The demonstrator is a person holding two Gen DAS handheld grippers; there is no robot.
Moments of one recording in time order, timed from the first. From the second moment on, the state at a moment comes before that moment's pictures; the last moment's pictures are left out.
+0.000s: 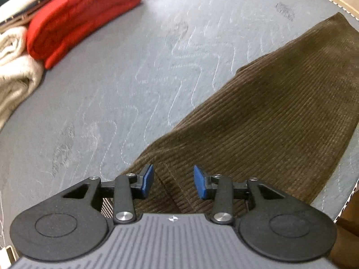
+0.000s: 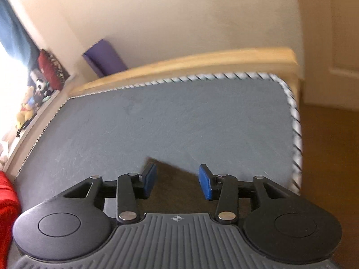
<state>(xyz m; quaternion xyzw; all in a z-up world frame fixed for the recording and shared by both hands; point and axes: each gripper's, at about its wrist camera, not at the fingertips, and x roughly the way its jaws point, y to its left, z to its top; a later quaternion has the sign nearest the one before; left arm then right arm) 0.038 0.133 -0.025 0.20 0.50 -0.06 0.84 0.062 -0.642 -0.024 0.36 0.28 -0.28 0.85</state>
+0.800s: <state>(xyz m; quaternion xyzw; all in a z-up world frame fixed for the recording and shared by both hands) 0.050 0.120 -0.032 0.21 0.50 -0.06 0.84 0.059 -0.668 -0.098 0.44 0.37 -0.30 0.76</state>
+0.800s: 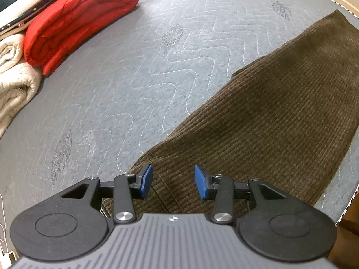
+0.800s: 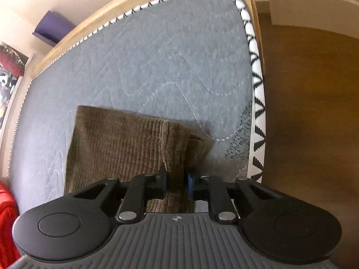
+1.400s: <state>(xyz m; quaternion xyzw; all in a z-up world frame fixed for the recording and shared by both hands) 0.043 0.134 -0.014 0.17 0.48 -0.05 0.86 -0.024 -0.189 -0.014 -0.22 0.26 0.20 0.92</state>
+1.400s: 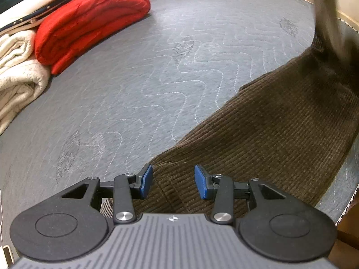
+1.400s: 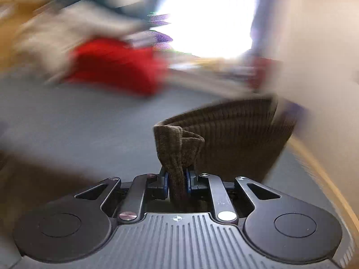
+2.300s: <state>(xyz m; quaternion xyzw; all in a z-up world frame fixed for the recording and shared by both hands) 0.035 0.152 -0.003 0.13 0.48 -0.04 0.87 -0.072 -0.116 -0.096 -0.26 0.36 0.39 0.81</state>
